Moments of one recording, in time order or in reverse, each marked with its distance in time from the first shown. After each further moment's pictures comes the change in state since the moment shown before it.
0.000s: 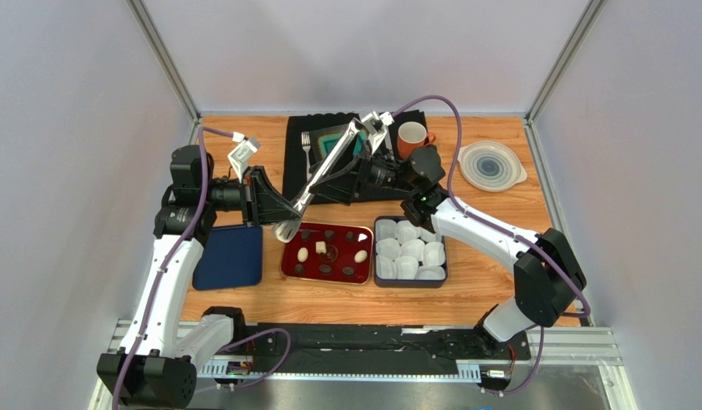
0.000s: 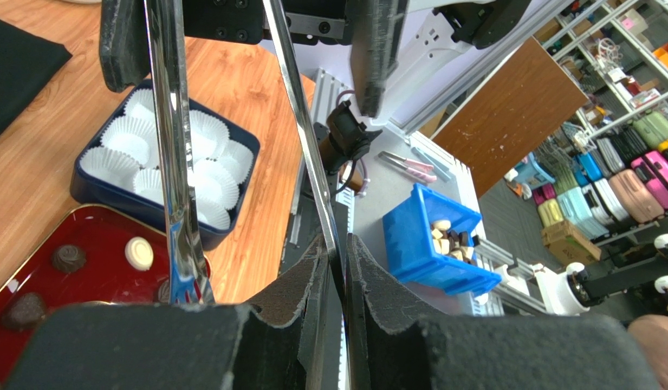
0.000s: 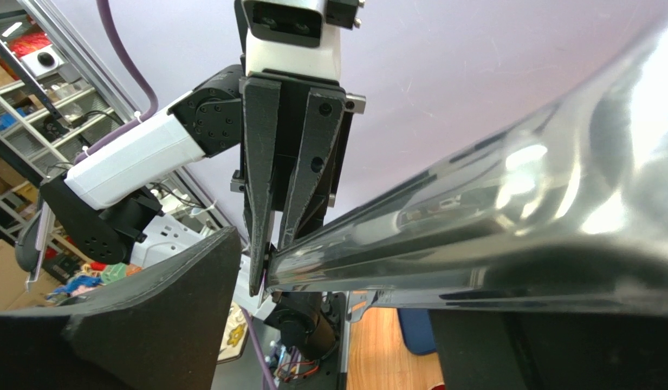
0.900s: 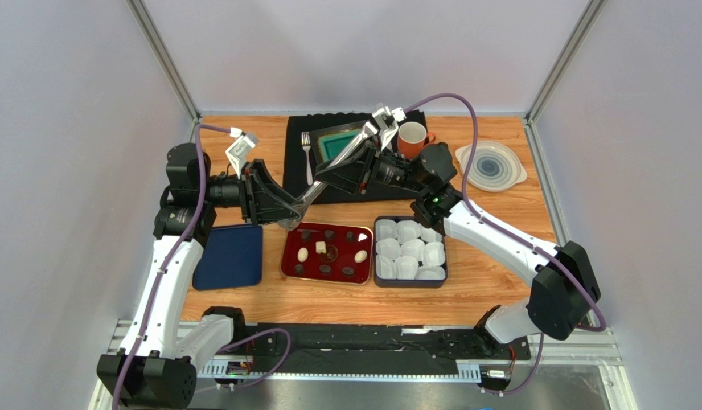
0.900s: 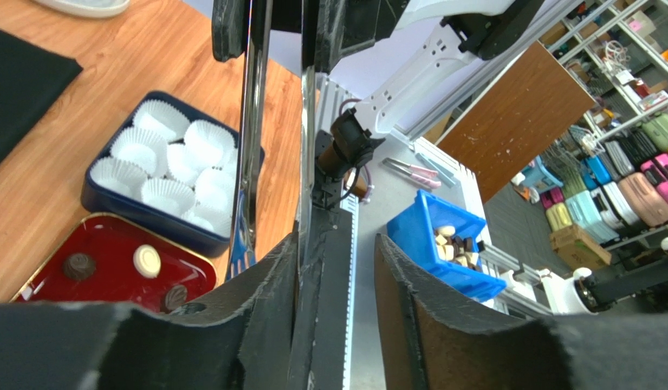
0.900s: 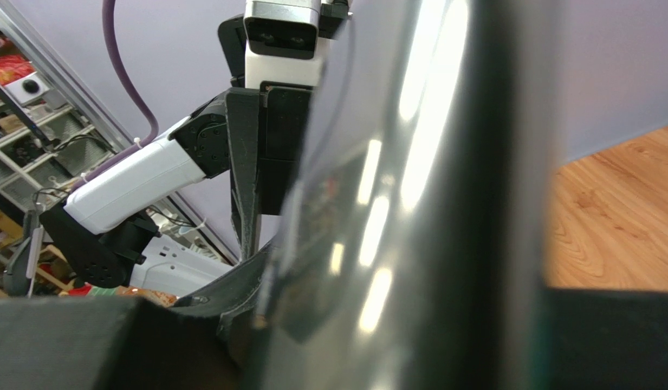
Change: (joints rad) left arm 0.000 -0.006 0.000 0.079 -0.013 -0.068; right arm -0.013 -0.077 -0.005 -0.095 0.057 -0.003
